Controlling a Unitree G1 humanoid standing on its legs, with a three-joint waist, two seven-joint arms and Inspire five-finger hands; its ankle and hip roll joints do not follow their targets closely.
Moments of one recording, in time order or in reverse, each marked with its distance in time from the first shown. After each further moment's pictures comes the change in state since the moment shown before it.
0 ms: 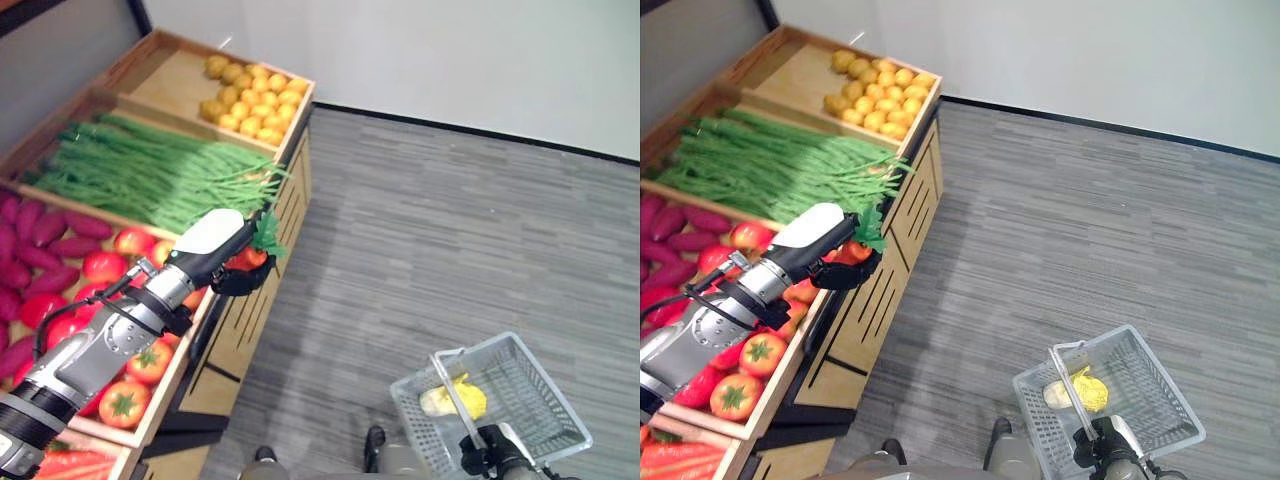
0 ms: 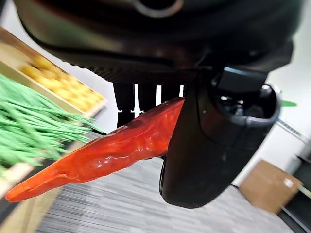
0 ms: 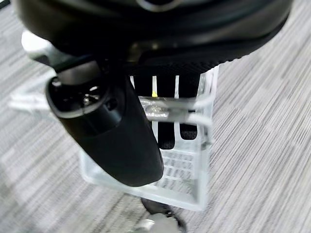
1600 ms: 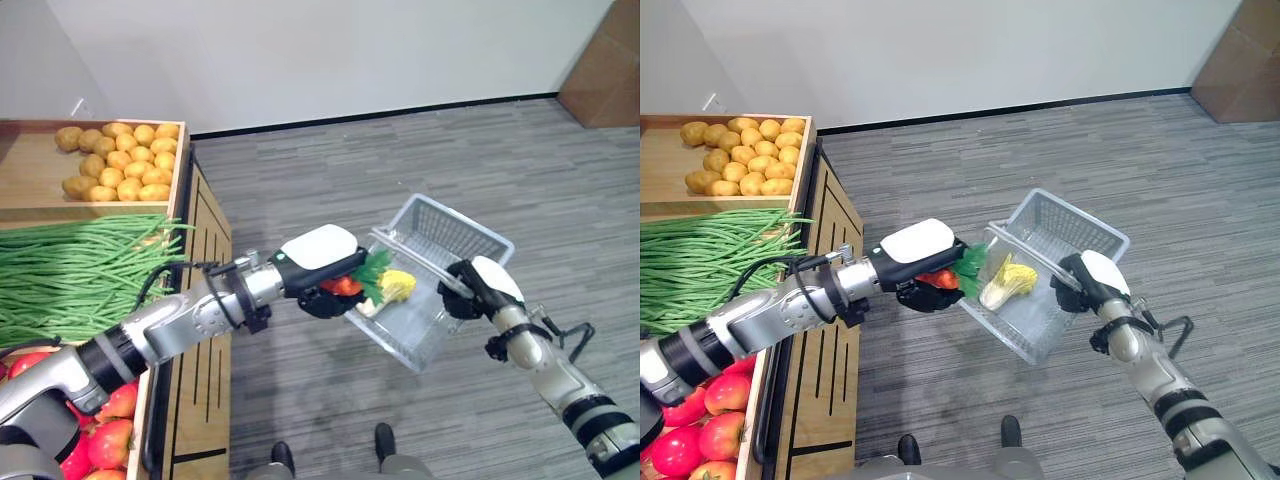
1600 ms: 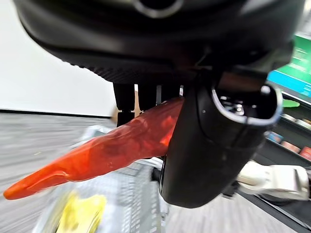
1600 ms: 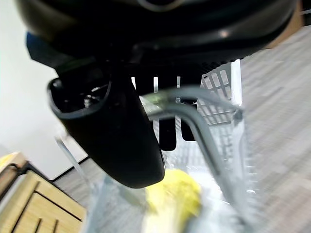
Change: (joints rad) left arm -0.531 -0.157 -0.547 -0.051 0.006 -0.048 -0.047; right arm -0.324 -0.378 0.244 -0.737 -0.059 -0.035 -0.037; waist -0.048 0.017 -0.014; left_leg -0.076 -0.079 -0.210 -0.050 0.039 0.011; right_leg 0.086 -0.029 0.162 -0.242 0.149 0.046
